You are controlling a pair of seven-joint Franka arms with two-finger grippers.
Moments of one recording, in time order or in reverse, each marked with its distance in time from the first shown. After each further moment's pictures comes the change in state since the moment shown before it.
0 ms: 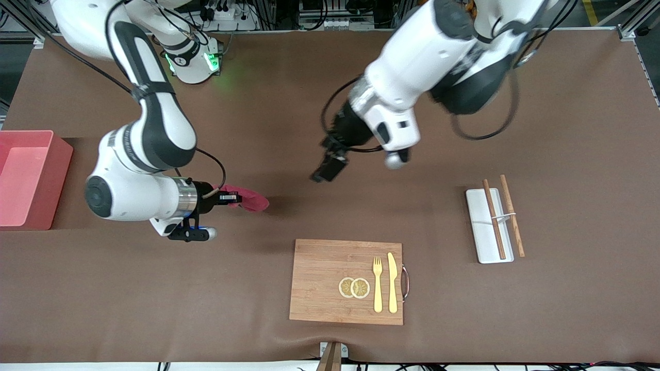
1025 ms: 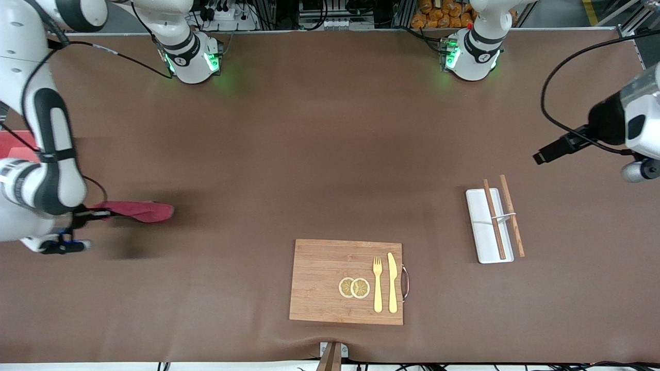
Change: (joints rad) left arm 0.580 -0.198 0.017 -0.021 0.089 -0.644 1.335; right arm -0.562 0.141 -0.022 -0.004 -0.433 0.062 -0.558
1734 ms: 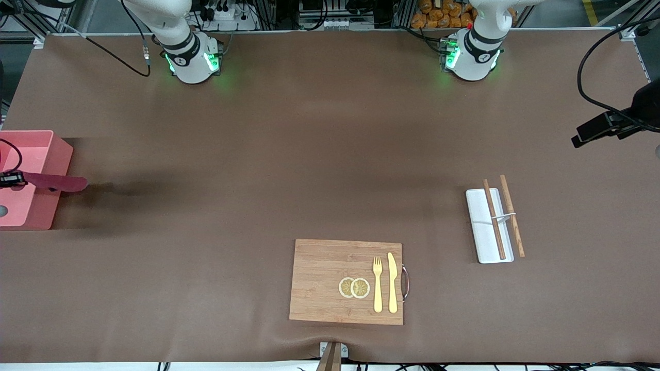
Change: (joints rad) left arm -0.213 -0.106 0.320 -0.089 0.006 0.000 0.290; right arm -0.122 -0.132 0.023 0.085 -0.228 -0.190 -0.179
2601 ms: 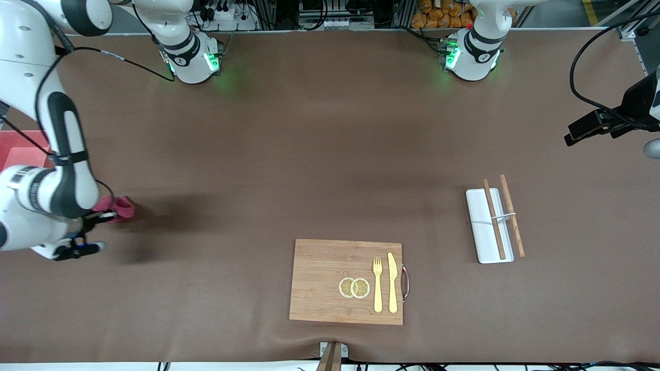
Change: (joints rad) left arm -0.015 -0.004 -0.008 -0.002 0.009 0.000 0.000; right arm 0.275 0.164 0.021 -0.039 0.248 0.155 0.318
